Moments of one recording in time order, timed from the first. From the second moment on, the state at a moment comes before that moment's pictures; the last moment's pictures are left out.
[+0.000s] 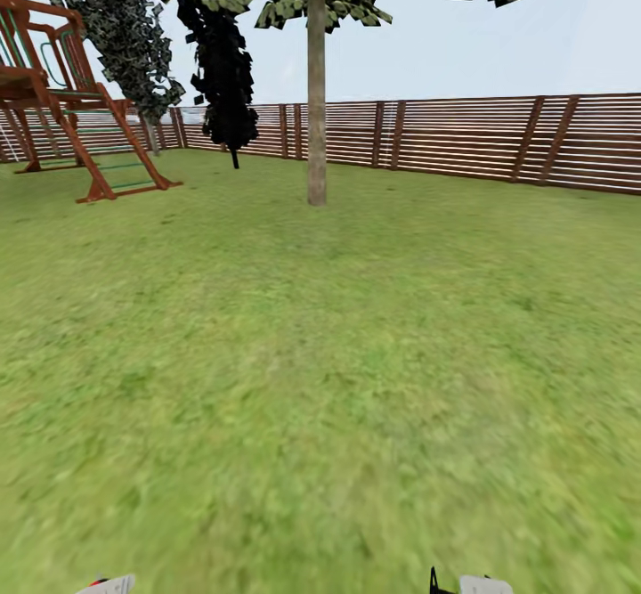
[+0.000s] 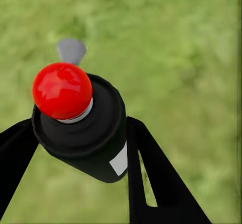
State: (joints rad) left arm -0.30 0.19 0.59 -0.18 -0.26 -0.46 -0.13; right arm -0.35 0.02 -0.31 -0.03 0.38 -0.68 -0.31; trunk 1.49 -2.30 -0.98
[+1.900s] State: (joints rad) left arm -0.30 0.18 0.59 -0.18 -0.26 -0.46 -0.13; right arm -0.35 0.02 -0.31 -0.03 0.38 -0.68 -0.31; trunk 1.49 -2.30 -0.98
